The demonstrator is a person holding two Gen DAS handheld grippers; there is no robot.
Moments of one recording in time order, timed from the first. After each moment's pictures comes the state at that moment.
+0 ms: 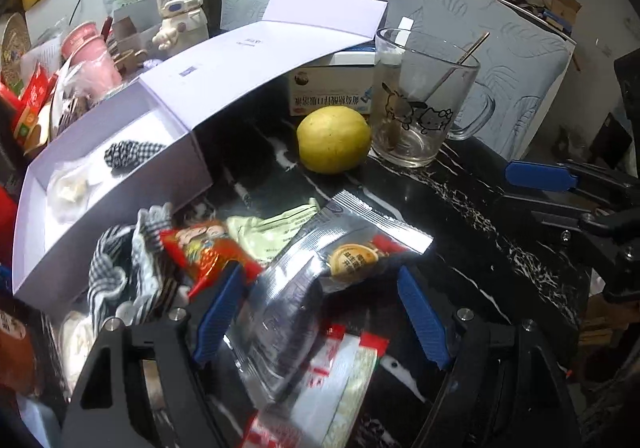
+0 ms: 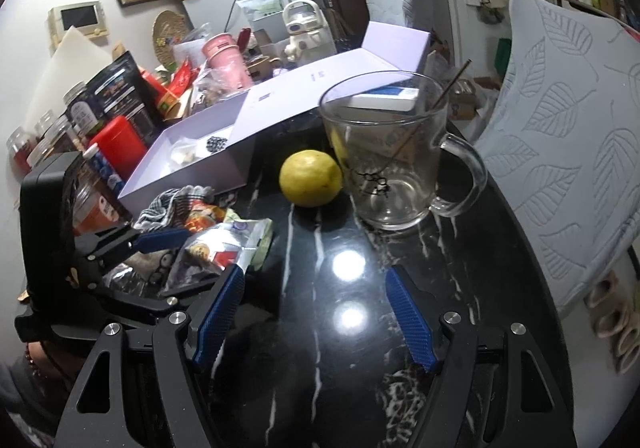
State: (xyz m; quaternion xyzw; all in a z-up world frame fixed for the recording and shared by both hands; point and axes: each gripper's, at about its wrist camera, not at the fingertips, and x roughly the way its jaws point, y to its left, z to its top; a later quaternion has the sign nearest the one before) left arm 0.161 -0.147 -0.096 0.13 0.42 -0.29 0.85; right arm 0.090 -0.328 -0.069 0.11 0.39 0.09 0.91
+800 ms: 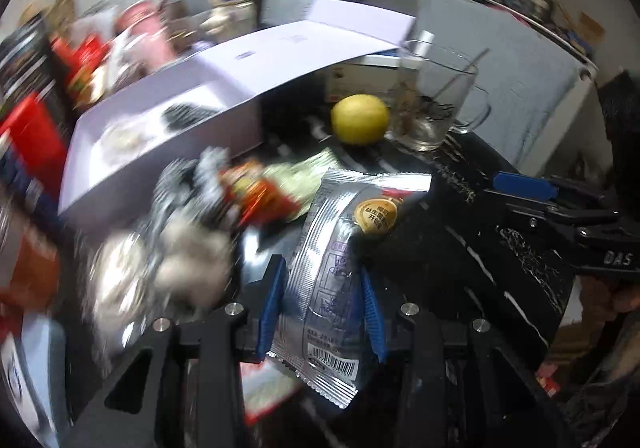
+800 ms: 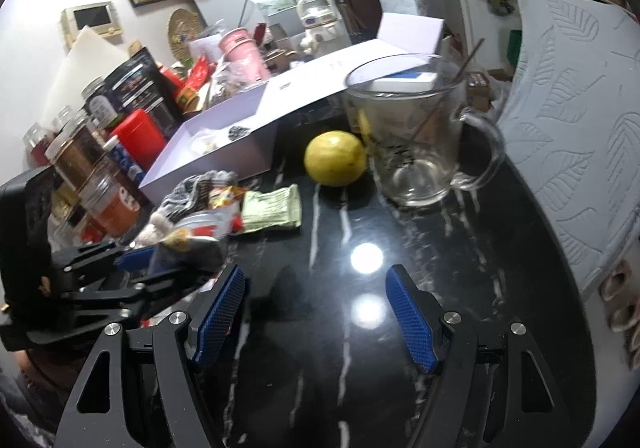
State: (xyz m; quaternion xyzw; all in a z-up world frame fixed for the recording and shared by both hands) left arm 0.109 -0.094 -0.076 0.09 0.44 -0.23 0.87; right arm 0.071 -0.314 -0.075 0.12 0.40 0.13 0.90
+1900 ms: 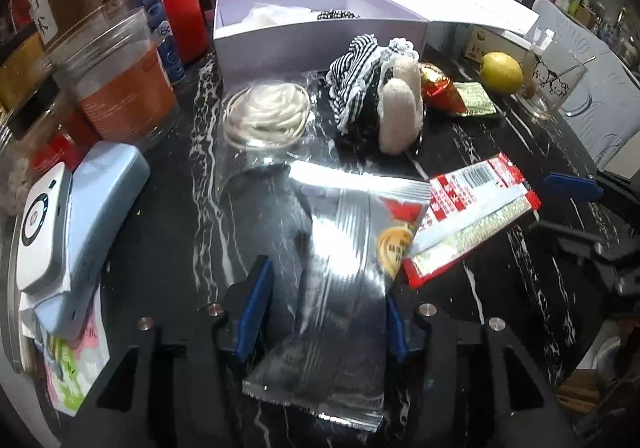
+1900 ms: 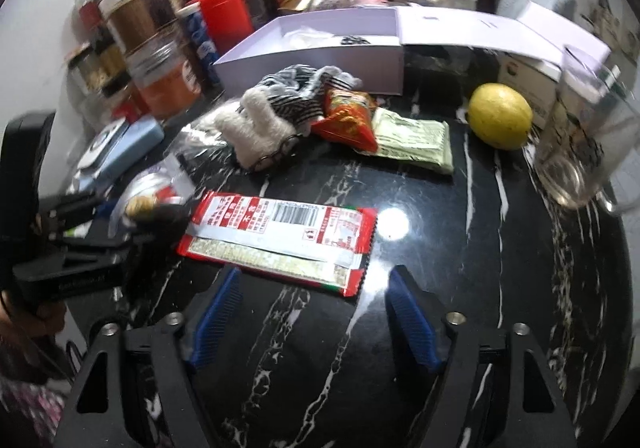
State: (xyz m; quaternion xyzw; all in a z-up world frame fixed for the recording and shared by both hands) left arm 0.080 0.010 -0.123 0.03 0.49 -0.08 0.87; right arm 0.072 -0.201 -0.106 -0.03 0.46 0.24 0.86
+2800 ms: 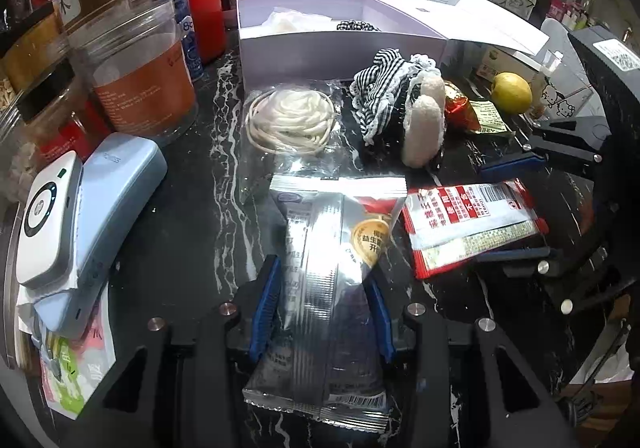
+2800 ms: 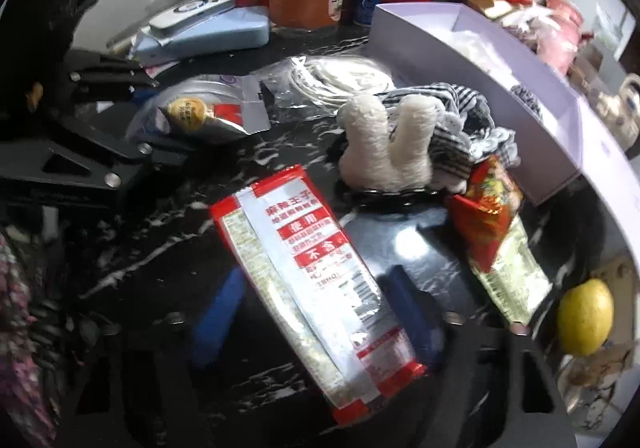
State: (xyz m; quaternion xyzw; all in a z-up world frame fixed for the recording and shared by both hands) left arm 0.082 0.028 -0.120 0.01 0.48 -0.07 0.87; right arm 0.107 -0.124 -0.123 -0.28 0.45 0.41 0.74
